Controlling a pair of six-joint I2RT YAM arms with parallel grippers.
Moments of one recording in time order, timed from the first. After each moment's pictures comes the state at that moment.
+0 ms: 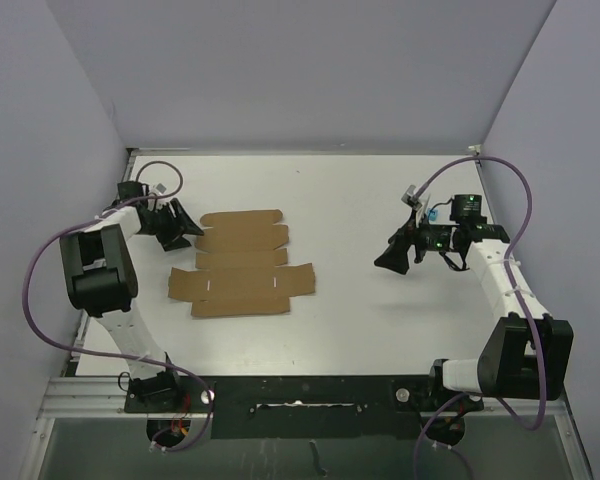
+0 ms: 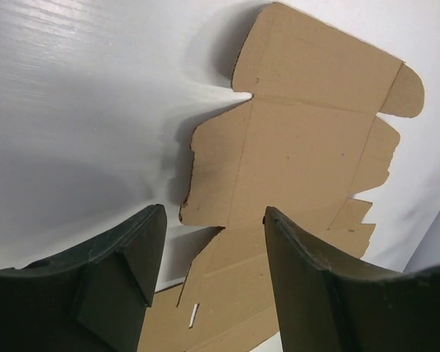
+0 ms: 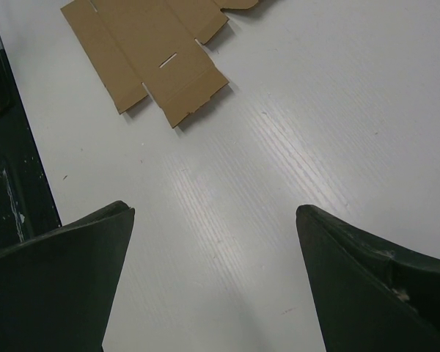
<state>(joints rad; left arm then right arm) 0.22 1.91 1.24 -0.44 0.56 -0.36 -0.06 1.32 0.99 -0.66 -1.03 -0.57</state>
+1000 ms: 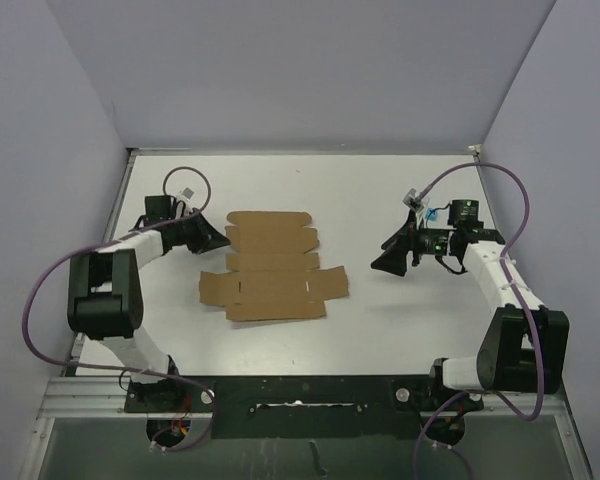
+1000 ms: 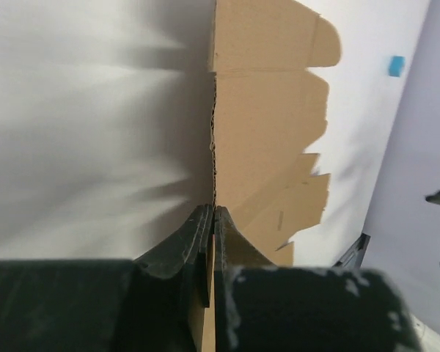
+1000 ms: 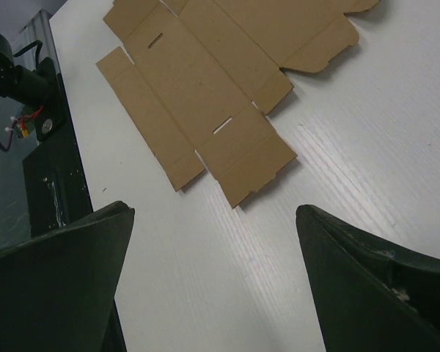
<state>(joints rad) 0.07 1.80 1.00 -0.15 0.70 -0.55 -0.07 1.35 0.93 -0.59 -1.15 -0.48</state>
